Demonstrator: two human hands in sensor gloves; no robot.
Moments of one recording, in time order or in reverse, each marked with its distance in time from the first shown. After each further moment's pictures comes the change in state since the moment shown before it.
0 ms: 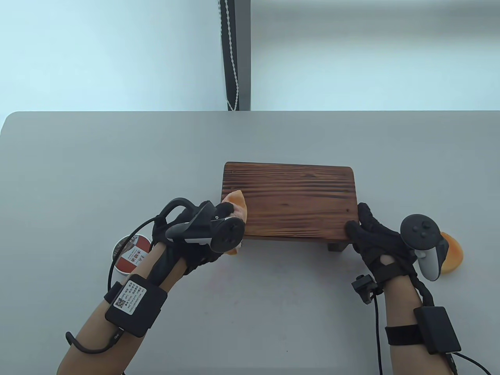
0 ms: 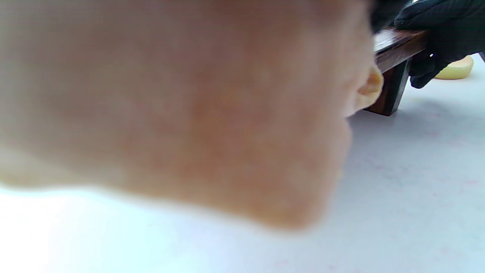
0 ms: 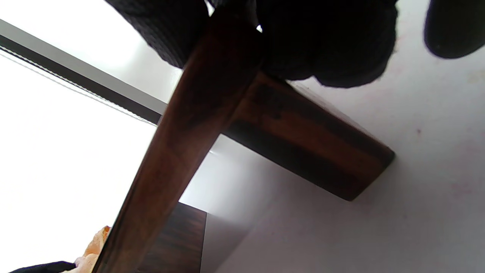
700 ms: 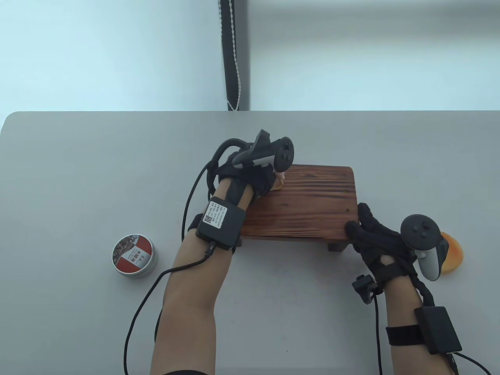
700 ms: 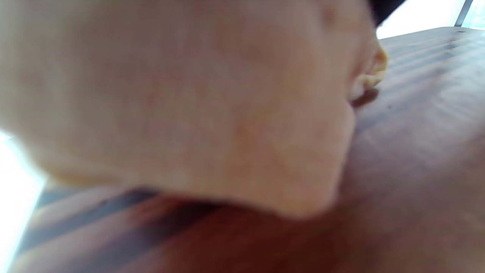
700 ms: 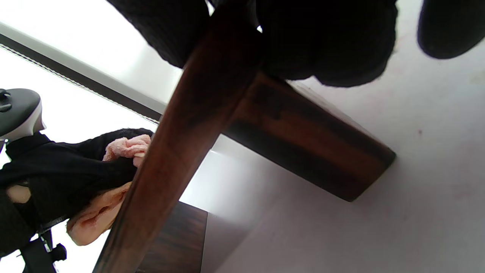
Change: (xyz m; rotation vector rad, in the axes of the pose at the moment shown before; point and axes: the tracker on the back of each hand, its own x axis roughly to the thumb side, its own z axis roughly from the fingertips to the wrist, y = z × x) left_hand -0.024 0.046 -0.161 -0.078 0.243 0.107; right_hand 0.001 -0.001 0.001 0.002 -0.009 0.002
